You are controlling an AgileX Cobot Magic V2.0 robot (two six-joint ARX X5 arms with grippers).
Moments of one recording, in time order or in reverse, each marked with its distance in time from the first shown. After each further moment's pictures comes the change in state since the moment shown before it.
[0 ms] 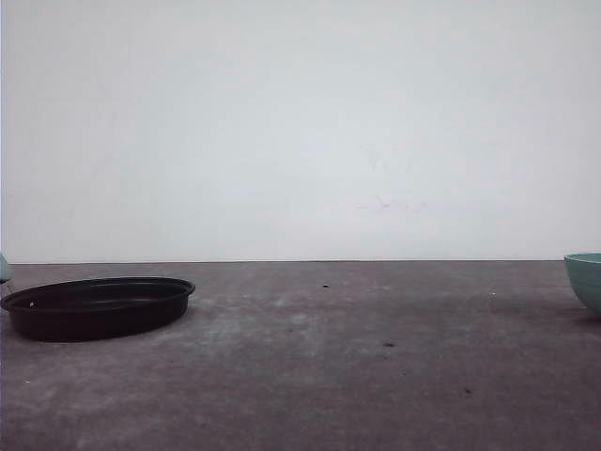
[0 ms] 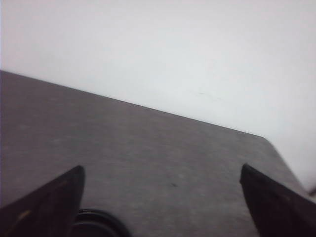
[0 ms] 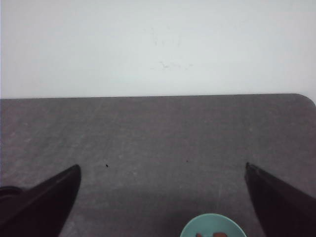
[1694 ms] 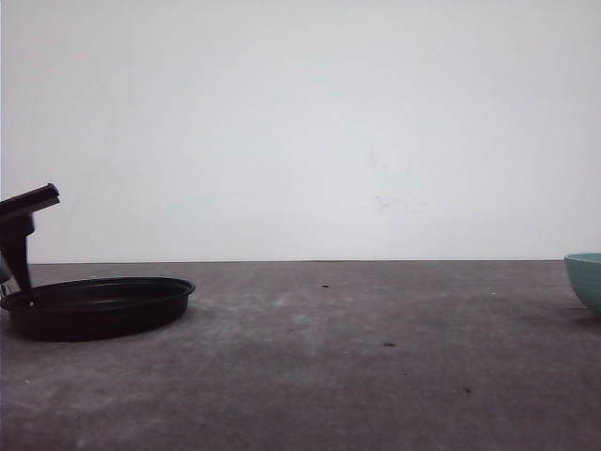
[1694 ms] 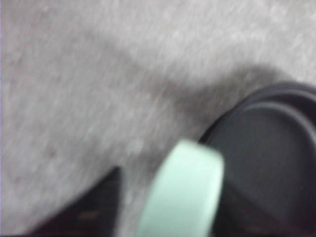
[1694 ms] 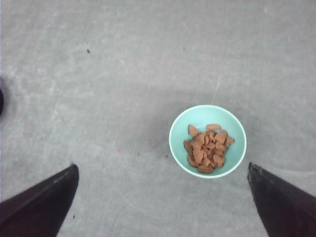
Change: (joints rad) left arm 0.201 0.713 -0.298 0.249 0.075 -0.135; right arm 0.005 0.113 0.000 -0.340 0.003 -0.099
